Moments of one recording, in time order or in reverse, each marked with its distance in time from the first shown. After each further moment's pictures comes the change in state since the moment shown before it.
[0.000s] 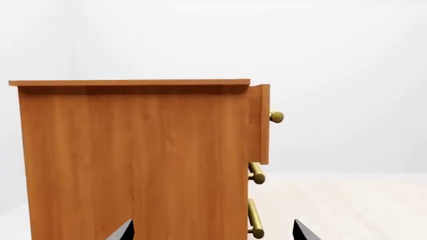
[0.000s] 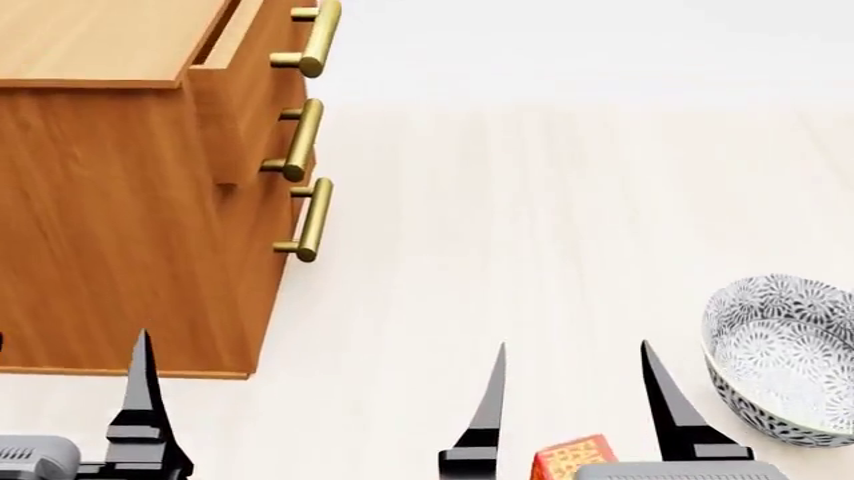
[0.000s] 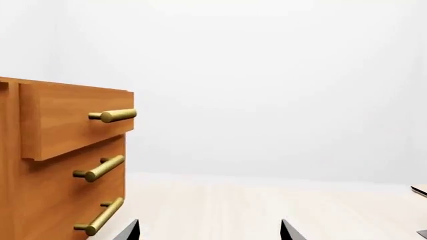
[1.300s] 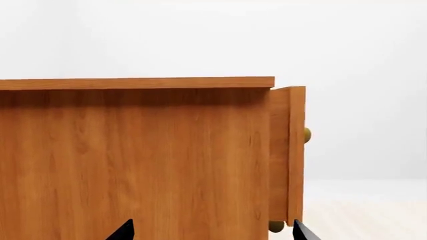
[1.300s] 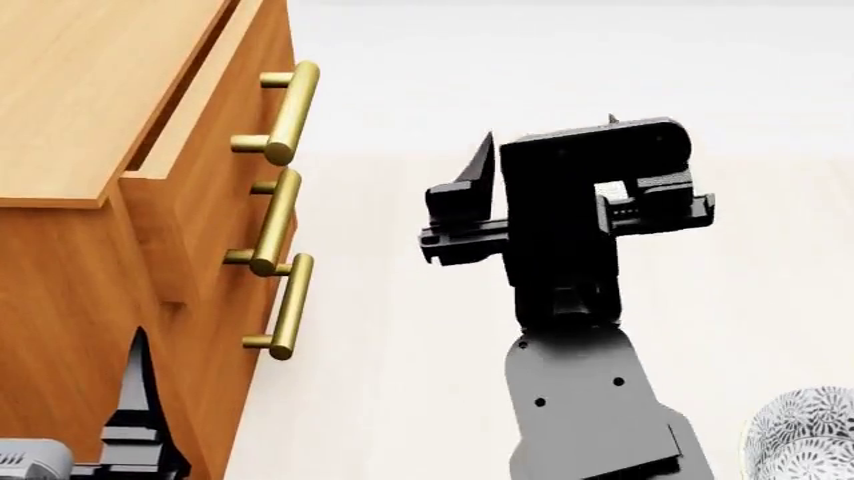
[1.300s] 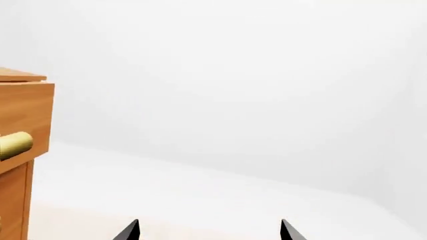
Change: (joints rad) left arm -0.003 -0.059 0.042 0.038 -0.043 -0.007 -0.066; right arm 0.734 -0.041 -0.140 0.555 -0.042 0.281 0.020
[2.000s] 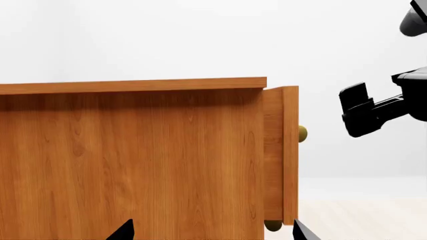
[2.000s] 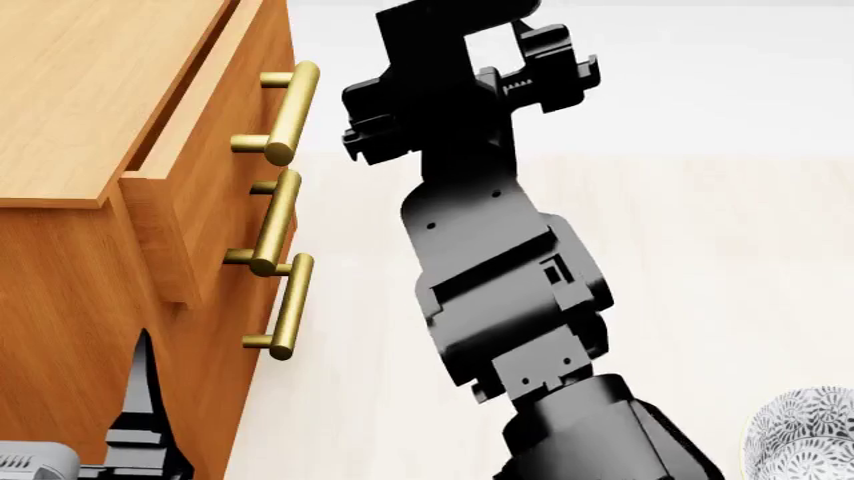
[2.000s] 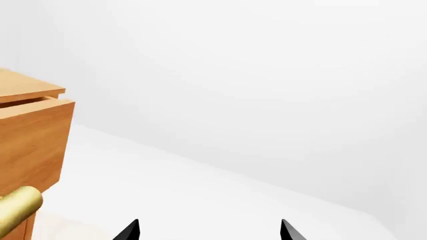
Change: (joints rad) left arm -0.002 -0.021 0.024 0.009 -0.001 -0.007 -0.021; right arm 0.504 -0.134 -0.368 0.820 0.218 -0.282 0.096
